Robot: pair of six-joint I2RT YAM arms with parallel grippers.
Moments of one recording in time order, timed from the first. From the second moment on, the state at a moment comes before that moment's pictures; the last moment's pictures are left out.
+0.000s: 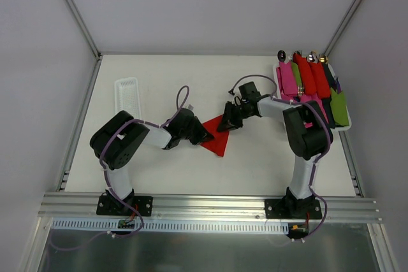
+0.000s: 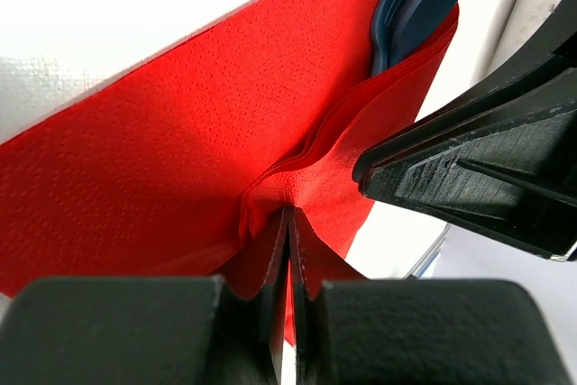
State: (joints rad) left arm -0.66 1.83 0.71 0.40 0.23 -1.17; right arm 0.42 1.94 1.17 -0.32 -0.66 0.53
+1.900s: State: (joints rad) left arm -0.61 1.48 0.46 0.33 0.03 -1.12; right arm 0.31 2.10 1.04 0.08 -1.01 0.79
